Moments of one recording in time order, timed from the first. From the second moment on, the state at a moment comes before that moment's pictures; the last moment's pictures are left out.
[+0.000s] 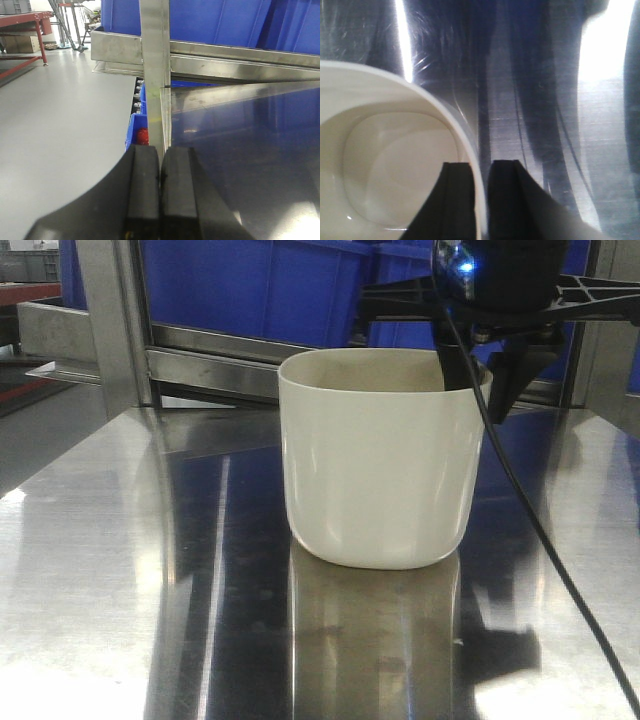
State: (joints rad) left arm -0.14 -0.01 0.01 0.00 0.13 0.02; right arm 0.59 1.68 -1.36 -0.26 0.99 0.84
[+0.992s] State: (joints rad) left arm -0.14 -0.01 0.01 0.00 0.13 0.02; right arm 0.59 1.56 -1.36 -0.27 1.01 0.84
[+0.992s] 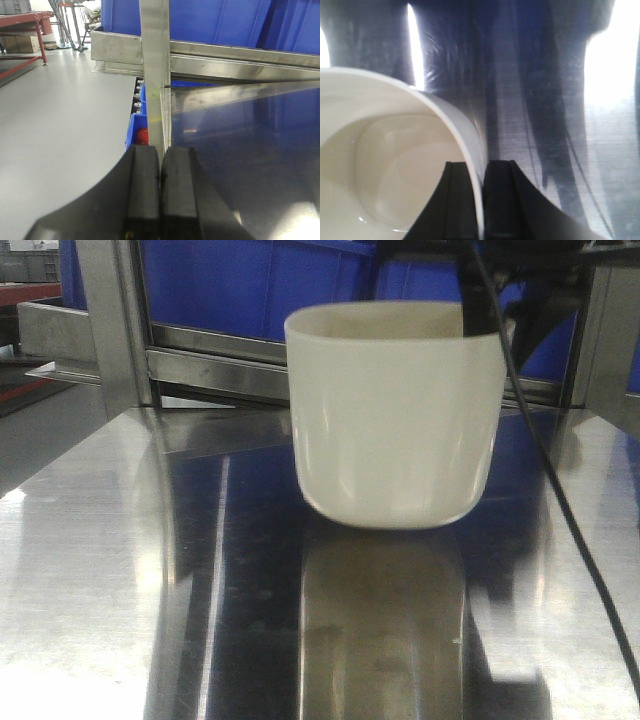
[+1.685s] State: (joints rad) left arm -0.14 -0.01 0.01 0.00 0.13 0.02; right arm 0.30 1.14 -1.12 -0.27 0.96 0.39
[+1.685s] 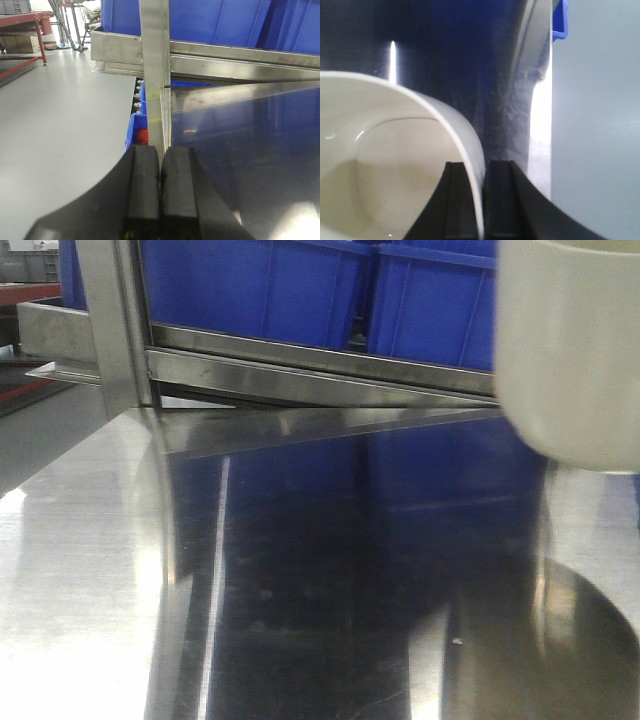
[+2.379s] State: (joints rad) left arm -0.14 -0.01 0.01 0.00 0.13 0.02; right arm -0.01 0.66 -0.72 -0.01 0.82 0.14
